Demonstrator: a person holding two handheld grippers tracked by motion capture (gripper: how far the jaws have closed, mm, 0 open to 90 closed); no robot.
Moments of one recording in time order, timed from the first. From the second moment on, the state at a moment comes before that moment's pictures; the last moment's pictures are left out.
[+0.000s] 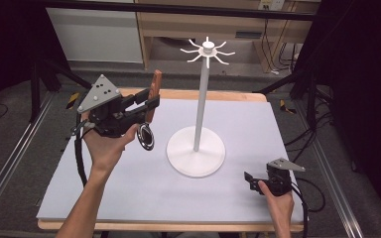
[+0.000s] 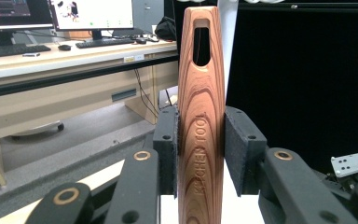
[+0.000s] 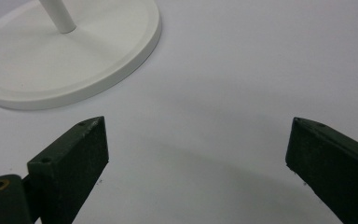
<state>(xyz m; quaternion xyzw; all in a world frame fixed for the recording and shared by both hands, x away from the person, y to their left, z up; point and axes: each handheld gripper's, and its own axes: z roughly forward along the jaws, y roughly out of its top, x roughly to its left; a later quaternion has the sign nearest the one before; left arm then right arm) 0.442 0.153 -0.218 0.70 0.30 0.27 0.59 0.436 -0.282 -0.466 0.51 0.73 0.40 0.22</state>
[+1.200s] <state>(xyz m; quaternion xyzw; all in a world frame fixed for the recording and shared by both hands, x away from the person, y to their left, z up) 0.456 0.115 -0.191 0.71 0.28 0.26 0.60 0.437 -0.283 -0.466 0.52 0.72 0.40 0.22</state>
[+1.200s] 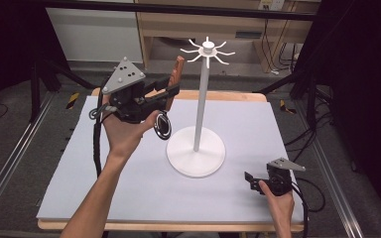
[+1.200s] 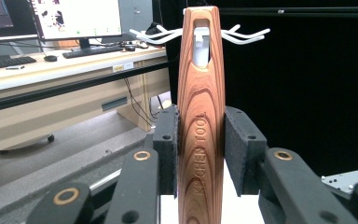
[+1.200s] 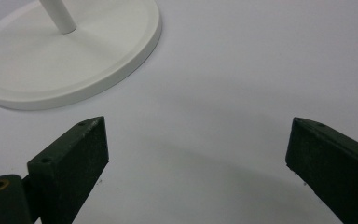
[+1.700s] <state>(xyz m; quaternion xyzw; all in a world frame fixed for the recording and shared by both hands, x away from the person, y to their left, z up) 0.463 0.105 -0.191 0.71 0.28 0.26 0.59 0.438 -0.284 -0.466 0.52 0.72 0.40 0.22</state>
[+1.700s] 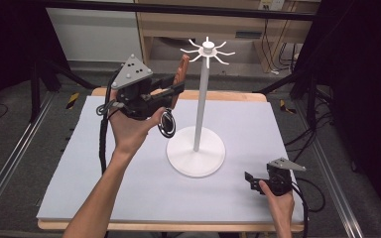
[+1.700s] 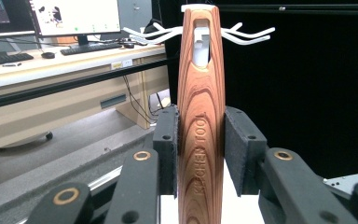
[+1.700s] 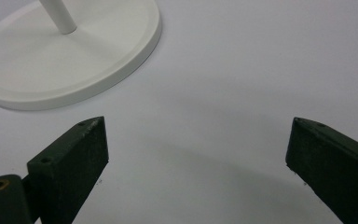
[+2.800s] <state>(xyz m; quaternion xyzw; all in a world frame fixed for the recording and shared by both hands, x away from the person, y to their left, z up) 0.479 0.089 -0.200 0.71 0.29 0.26 0.58 0.437 -0.284 -0.466 0.52 0.72 0.40 0.21</state>
